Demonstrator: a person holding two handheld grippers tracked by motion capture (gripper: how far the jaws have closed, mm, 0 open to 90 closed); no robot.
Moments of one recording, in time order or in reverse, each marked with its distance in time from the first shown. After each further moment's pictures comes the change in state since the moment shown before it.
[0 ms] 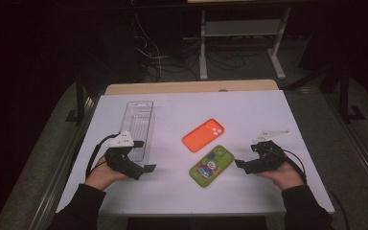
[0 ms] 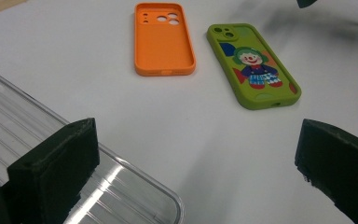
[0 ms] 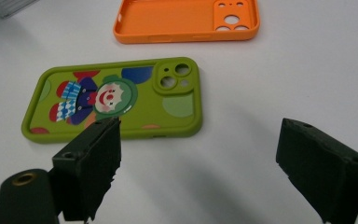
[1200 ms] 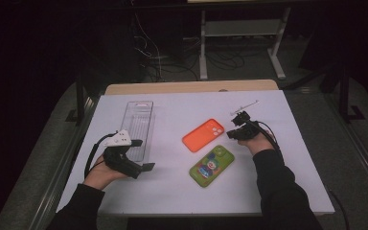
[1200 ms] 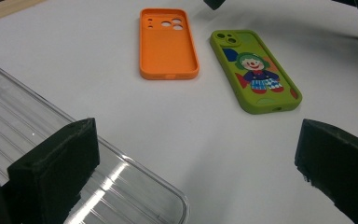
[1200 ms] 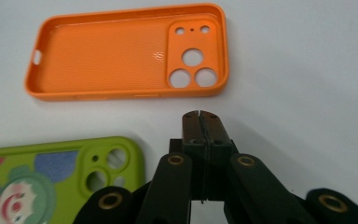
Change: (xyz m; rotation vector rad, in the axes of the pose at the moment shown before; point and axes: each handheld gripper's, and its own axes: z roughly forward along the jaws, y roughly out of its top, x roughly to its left) left arm 0.002 0.001 -0.004 -0.027 0.009 -0.019; right arm -0.033 0.073 0.075 0.161 -0.044 0.053
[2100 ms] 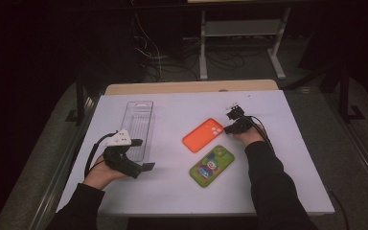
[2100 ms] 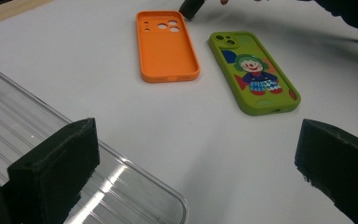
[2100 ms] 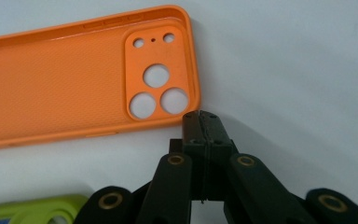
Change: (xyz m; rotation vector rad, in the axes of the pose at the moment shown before) left arm 0.001 0.001 0.000 -0.007 -0.005 0.009; right arm -0.018 0.021 0.037 0.039 -0.025 0.051
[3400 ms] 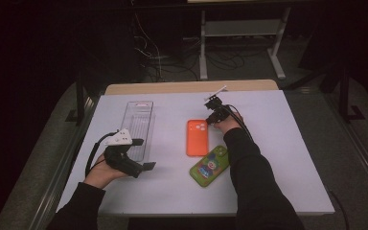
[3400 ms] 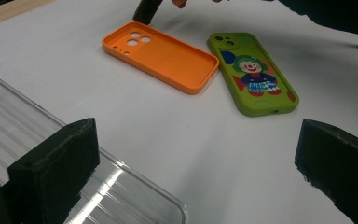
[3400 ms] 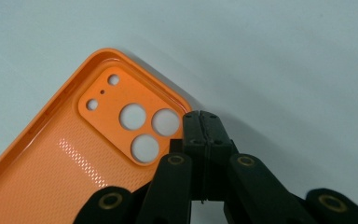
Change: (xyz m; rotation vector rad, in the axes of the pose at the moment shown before) left arm 0.000 0.002 0.002 0.002 -0.007 0.002; right arm 0.030 0.062 0.038 0.034 0.008 -0.073
